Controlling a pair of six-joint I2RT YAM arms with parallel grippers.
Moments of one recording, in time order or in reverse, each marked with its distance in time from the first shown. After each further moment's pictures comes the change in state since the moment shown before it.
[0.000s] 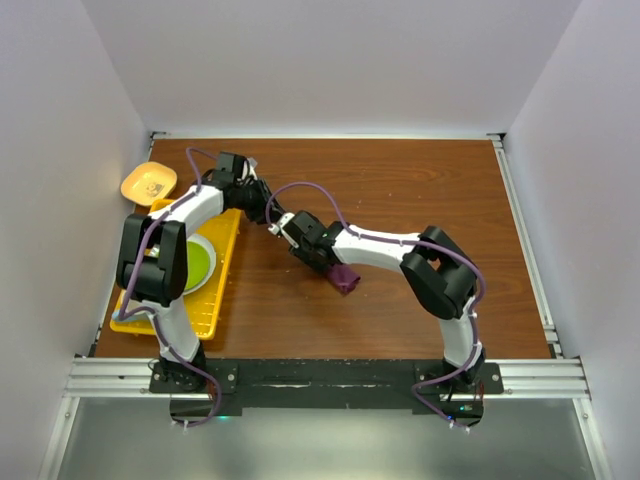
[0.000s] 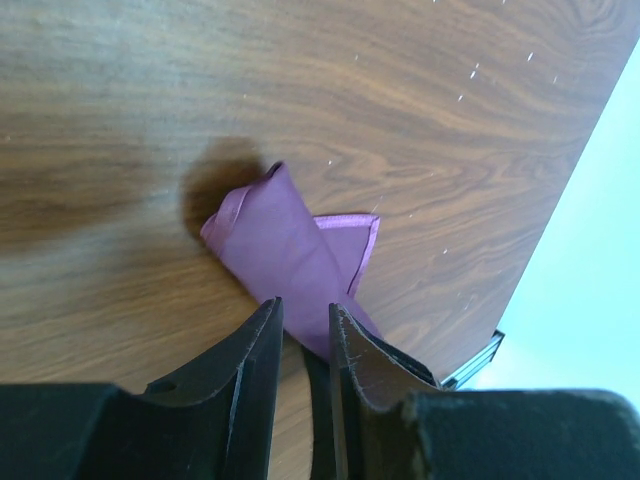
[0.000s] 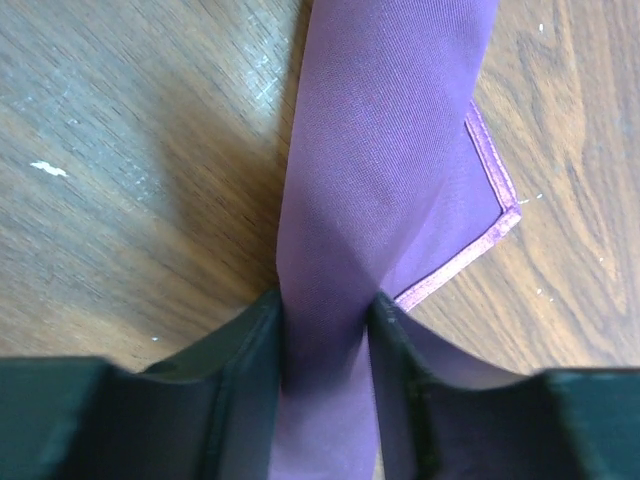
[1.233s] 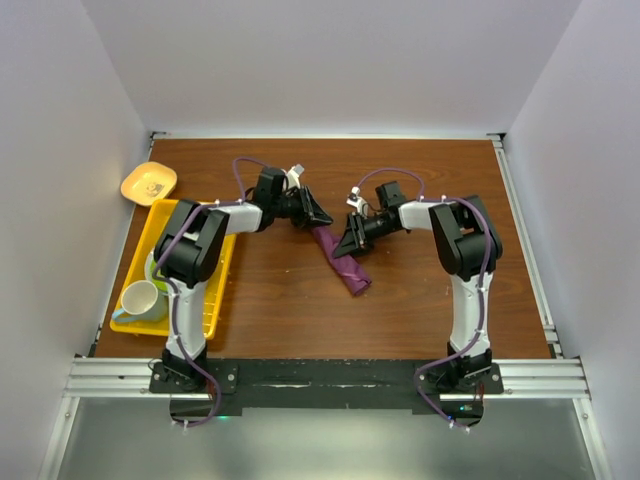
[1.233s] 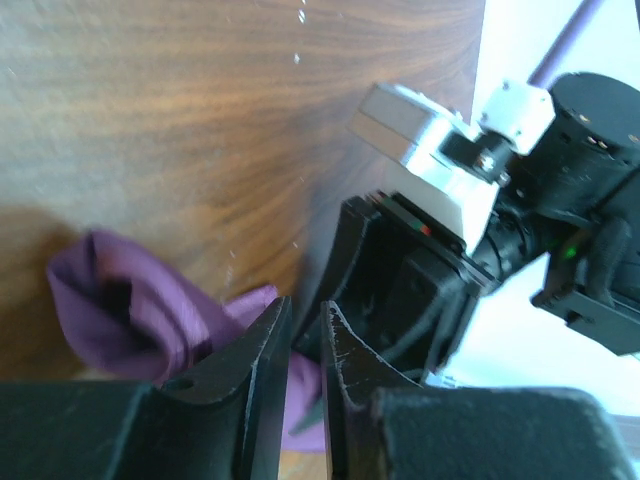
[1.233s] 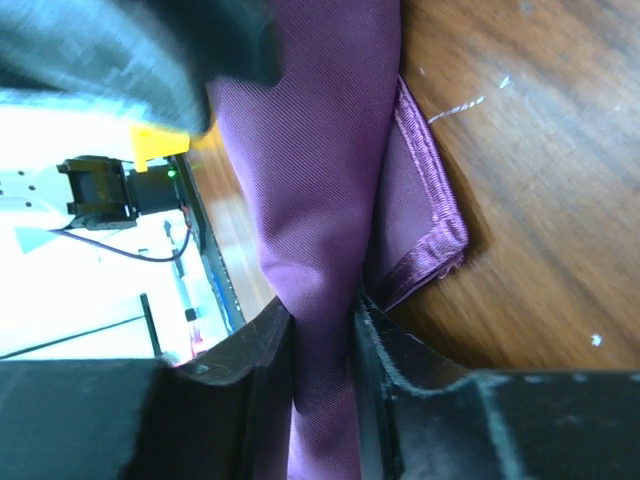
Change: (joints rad) left arm -0.188 0.228 -0.047 0.593 0.192 -0.150; right arm -0.584 0.148 -0.134 0.196 -1.347 0.380
